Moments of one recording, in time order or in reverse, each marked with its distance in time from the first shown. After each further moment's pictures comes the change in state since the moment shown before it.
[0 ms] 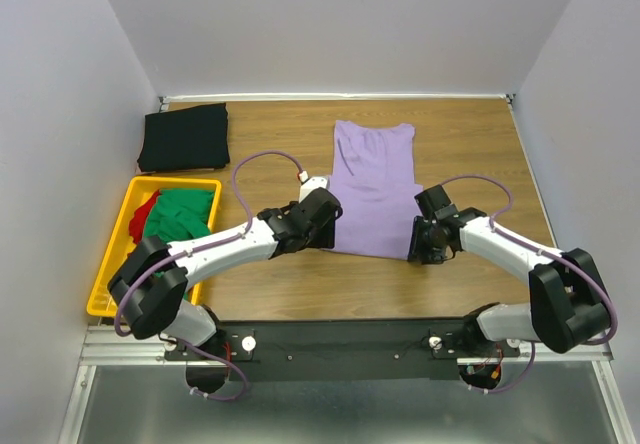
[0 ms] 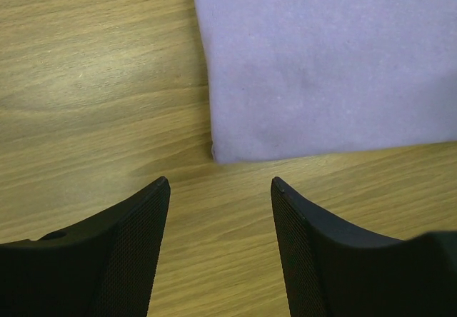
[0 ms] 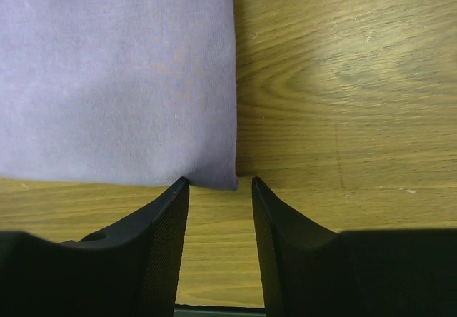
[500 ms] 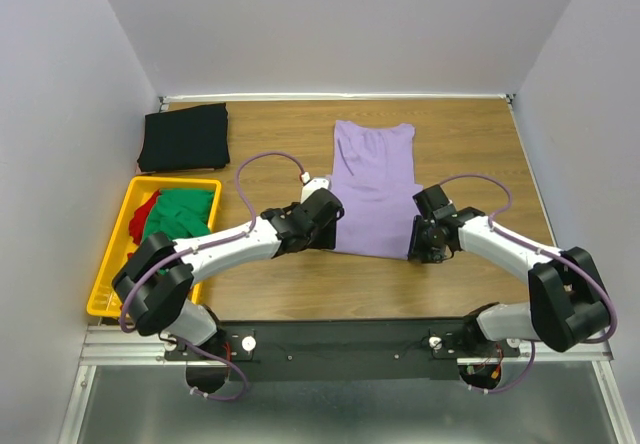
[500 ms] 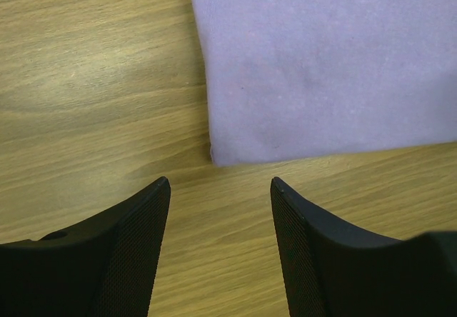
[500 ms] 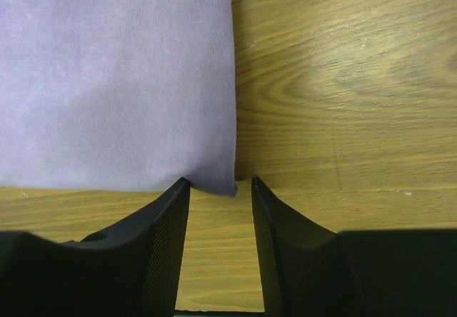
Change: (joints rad) left arm 0.000 0.024 0.000 0.011 0.009 0.000; right arm 0.013 0.004 0.006 0.002 0.030 0.013
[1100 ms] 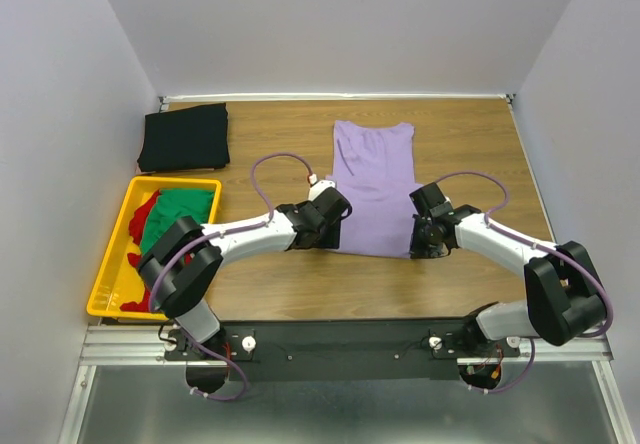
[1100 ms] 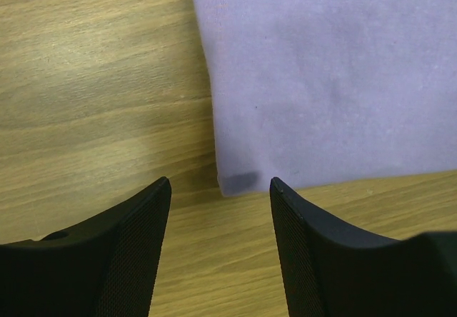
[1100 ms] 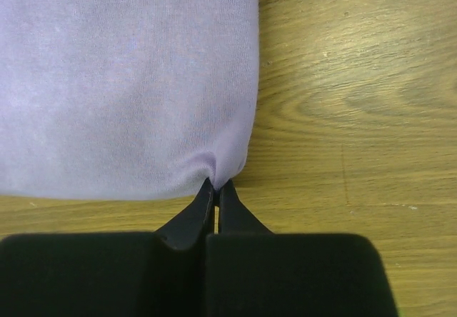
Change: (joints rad) left arm 0.015 0.149 0.048 0.018 0.017 0.000; right arm 0.007 0.040 0.020 0.027 0.021 -0.008
